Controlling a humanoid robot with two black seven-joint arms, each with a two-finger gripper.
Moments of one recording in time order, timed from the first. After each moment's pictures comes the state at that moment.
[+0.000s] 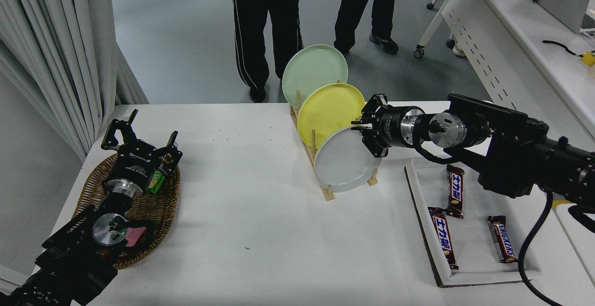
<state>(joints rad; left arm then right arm) -0.50 0.25 -1.08 -0.53 0.14 -0.57 -0.44 1.23 -0.29 -0.01 0.83 0.36 -0.08 -0.26</state>
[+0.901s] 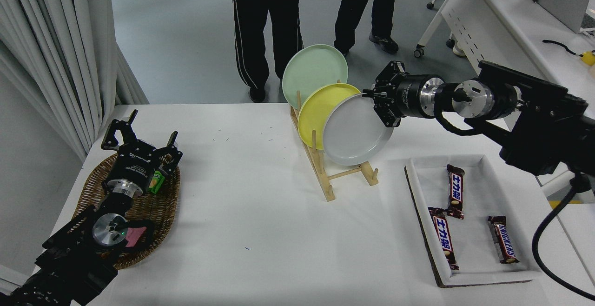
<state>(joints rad) -0.50 0.25 -1.08 -0.52 0.14 -0.57 -0.44 1.35 -0.44 0.13 0.93 0.42 -0.08 -0.34</state>
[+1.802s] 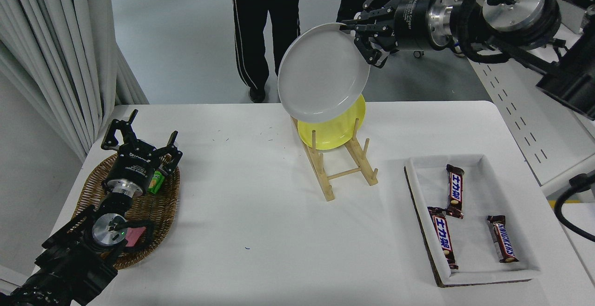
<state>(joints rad) -0.50 0.25 -1.08 -0.53 0.14 -0.57 -0.44 1.55 -0.50 0.20 1.15 0.79 -0.37 -0.43</state>
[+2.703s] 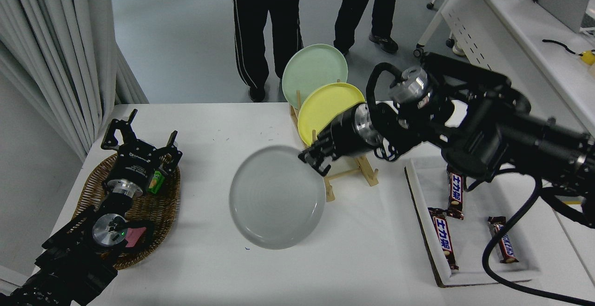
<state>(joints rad) -0.50 0.25 -1.08 -0.52 0.14 -0.57 -0.44 1.24 -0.21 0.20 1.06 1.13 -0.77 -0.43</state>
